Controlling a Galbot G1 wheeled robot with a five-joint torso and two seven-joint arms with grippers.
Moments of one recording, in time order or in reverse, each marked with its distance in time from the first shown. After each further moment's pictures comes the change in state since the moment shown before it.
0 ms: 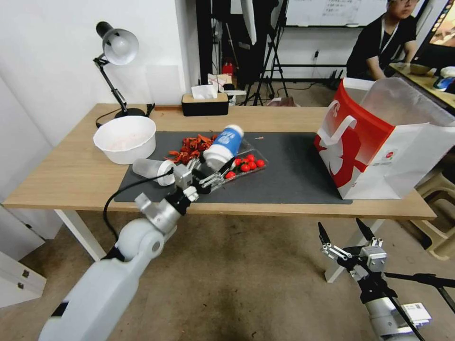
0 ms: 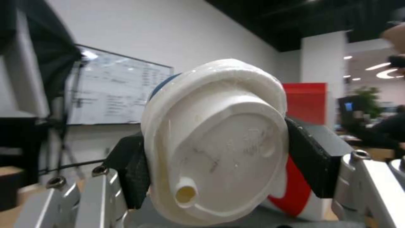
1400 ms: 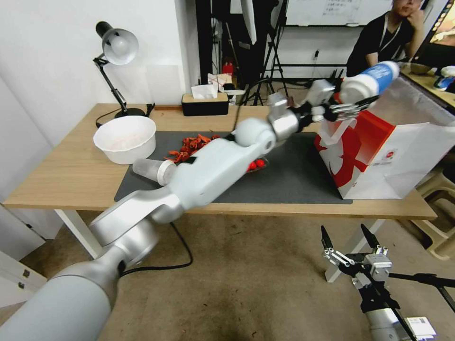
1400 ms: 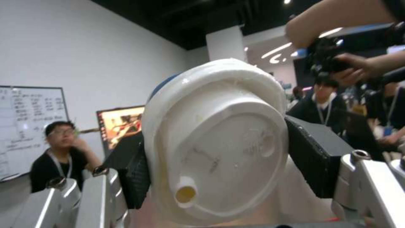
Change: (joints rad) left arm -1.218 -0.464 0.689 0.904 -0.373 -0.204 0.486; right arm -0.058 0.117 0.017 0.053 -0.036 0.028 -0.016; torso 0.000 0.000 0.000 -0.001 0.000
